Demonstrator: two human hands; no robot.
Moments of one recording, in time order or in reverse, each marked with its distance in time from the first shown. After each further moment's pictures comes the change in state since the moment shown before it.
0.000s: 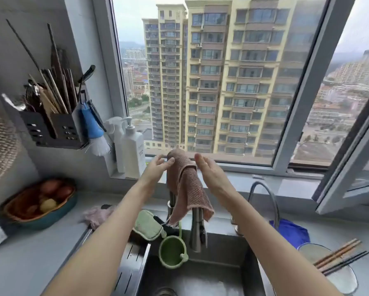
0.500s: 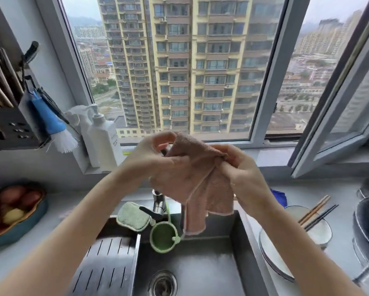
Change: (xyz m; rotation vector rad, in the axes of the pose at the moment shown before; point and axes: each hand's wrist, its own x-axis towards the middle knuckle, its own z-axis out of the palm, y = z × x) left_hand -0.077 0.069 0.009 0.167 -0.516 0.419; right_hand -0.080 -0.003 -0.039 0.352 0.139 -0.216
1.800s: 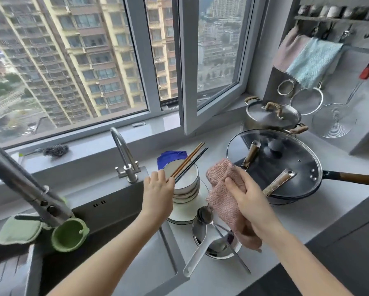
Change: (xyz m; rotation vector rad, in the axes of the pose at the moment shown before) left_hand 0.007 -0.104 0.353 1.333 -0.171 0.165; right_hand -0.220 0.036 -0.249 -0.136 0.579 0.358
